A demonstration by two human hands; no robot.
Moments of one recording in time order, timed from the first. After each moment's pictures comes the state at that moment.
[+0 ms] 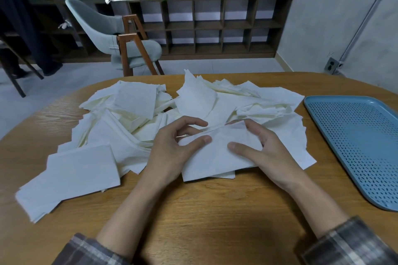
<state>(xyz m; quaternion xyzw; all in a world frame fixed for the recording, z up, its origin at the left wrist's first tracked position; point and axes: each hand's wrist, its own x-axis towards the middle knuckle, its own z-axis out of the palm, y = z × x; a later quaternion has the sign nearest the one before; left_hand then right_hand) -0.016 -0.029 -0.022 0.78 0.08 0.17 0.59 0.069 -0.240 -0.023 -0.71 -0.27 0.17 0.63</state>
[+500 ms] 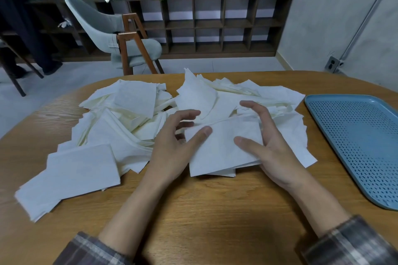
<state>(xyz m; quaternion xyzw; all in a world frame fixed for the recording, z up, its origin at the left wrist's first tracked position) -0.013 -0.035 -0.023 0.79 0.11 0.22 0.57 0.072 -0.241 -0.026 -0.66 -0.28 0.16 0.68</state>
